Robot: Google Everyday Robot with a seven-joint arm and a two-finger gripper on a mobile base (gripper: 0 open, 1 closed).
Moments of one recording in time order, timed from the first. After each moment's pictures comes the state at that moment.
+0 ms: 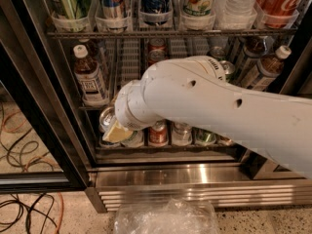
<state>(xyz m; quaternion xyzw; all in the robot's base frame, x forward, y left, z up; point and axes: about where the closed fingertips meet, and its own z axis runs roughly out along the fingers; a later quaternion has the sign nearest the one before) 0.498 0.098 0.848 -0.65 0.65 0.04 0.39</state>
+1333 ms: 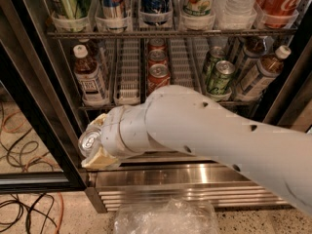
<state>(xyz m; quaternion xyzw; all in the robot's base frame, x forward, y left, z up) 0.433 0.136 0.845 -0.66 0.60 0.12 0.43</state>
